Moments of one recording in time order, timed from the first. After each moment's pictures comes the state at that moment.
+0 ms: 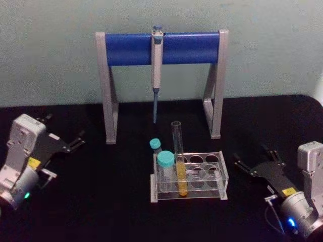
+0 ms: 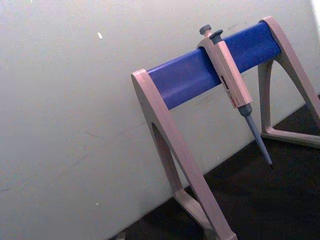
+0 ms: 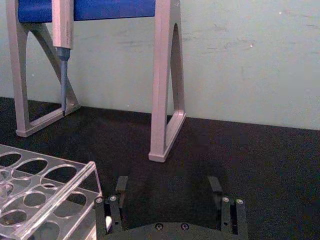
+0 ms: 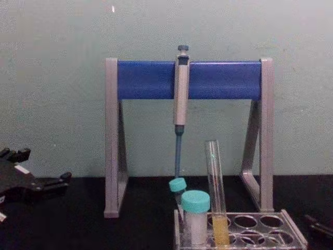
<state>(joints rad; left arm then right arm) -0.20 0.60 0.45 -1.41 -0.25 -0.12 0.03 0.05 0.32 -0.21 -1.30 0.33 -0.21 0.23</state>
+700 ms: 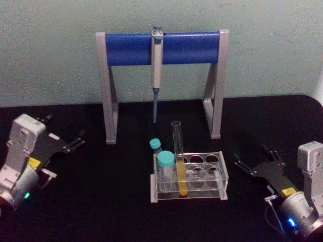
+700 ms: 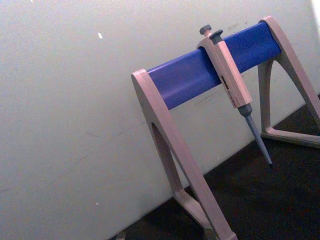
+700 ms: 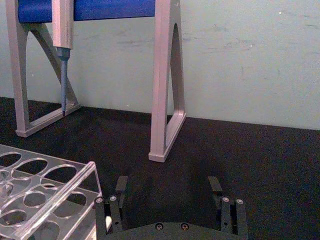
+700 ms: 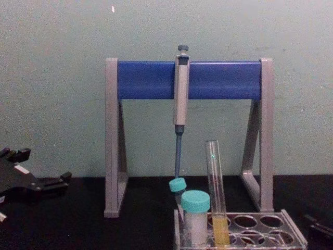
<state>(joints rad) -0.20 0.60 0.45 -1.41 -0.25 -0.12 0.03 0.05 0.32 -0.21 -1.30 0.33 -0.21 0.23</state>
